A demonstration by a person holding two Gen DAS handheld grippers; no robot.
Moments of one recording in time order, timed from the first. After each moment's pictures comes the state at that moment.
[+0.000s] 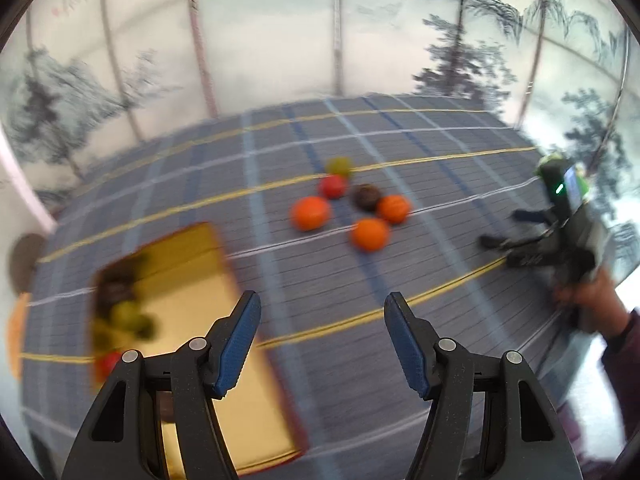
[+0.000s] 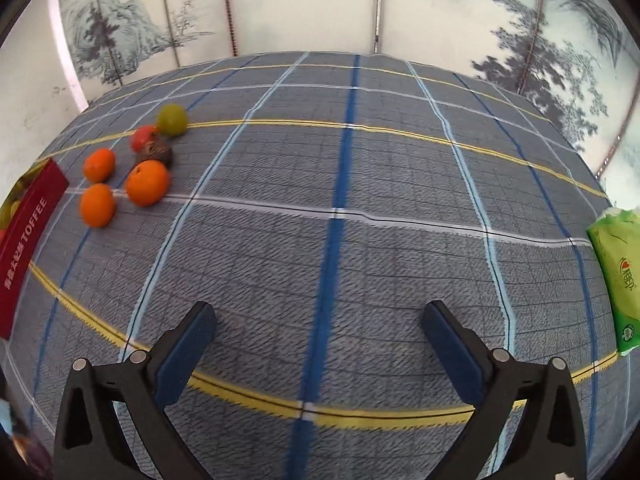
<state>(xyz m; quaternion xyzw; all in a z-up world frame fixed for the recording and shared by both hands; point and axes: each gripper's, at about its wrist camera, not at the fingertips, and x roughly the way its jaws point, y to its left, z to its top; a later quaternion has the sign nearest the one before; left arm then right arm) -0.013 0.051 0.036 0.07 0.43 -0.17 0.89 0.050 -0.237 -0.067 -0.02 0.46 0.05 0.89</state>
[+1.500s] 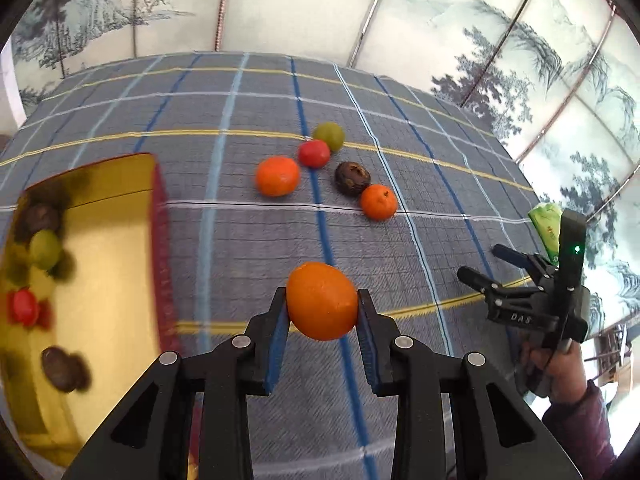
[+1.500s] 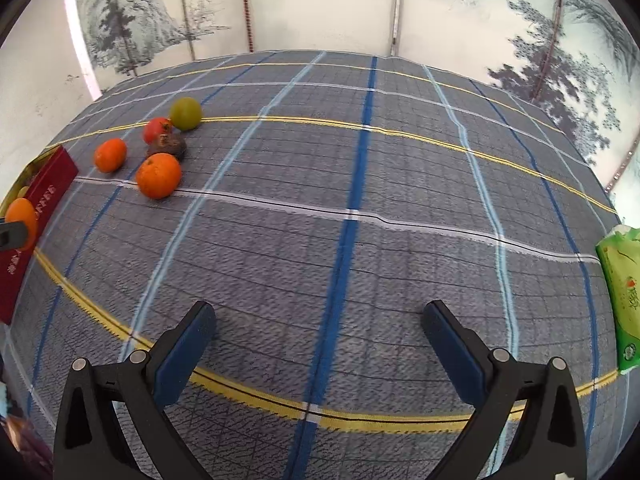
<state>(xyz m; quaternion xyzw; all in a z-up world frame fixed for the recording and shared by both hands) 0.003 0.053 0.001 -0.07 0.48 -0.15 0.86 0.051 -0.228 -0.064 -0.02 0.46 0.10 0.88</state>
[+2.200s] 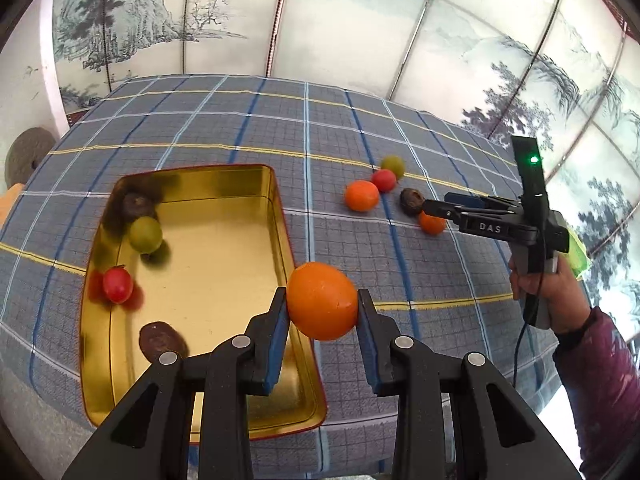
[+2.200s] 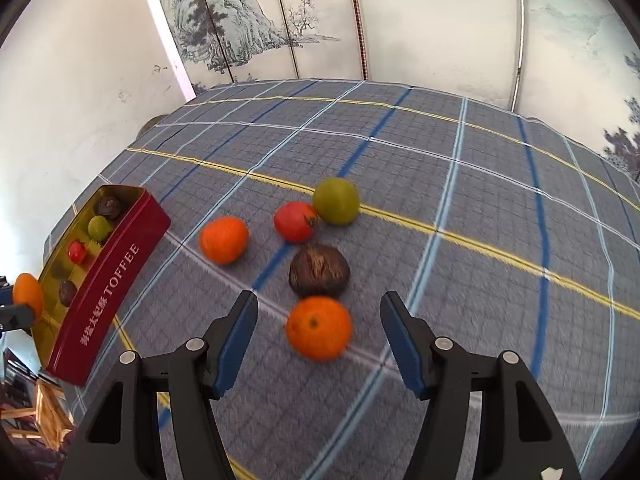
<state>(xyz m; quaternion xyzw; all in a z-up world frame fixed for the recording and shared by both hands) -0.034 0.128 0.024 -0.08 0.45 -0.09 0.89 0.137 -0.116 -0.034 -0.04 0.44 0.25 0.86</state>
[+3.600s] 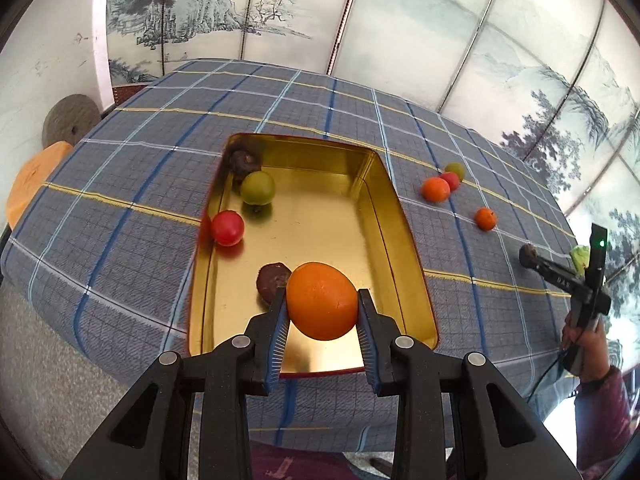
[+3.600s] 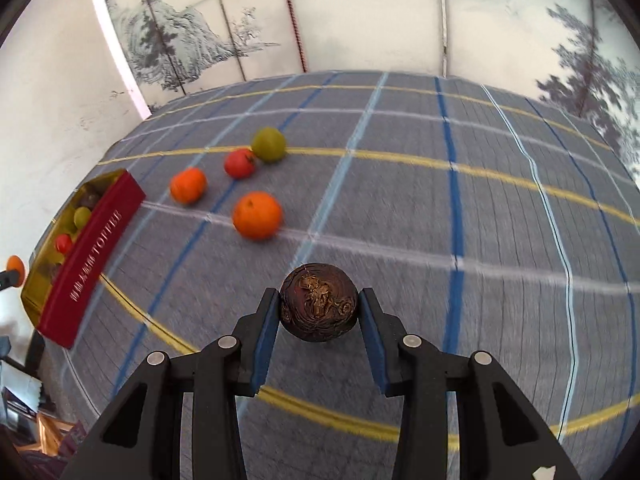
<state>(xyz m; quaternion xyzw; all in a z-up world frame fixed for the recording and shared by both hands) -0.093 0.211 0.014 -0.11 0.44 -0.03 0.89 0.052 -0.193 -0.047 0.02 0.44 0.16 0.88</state>
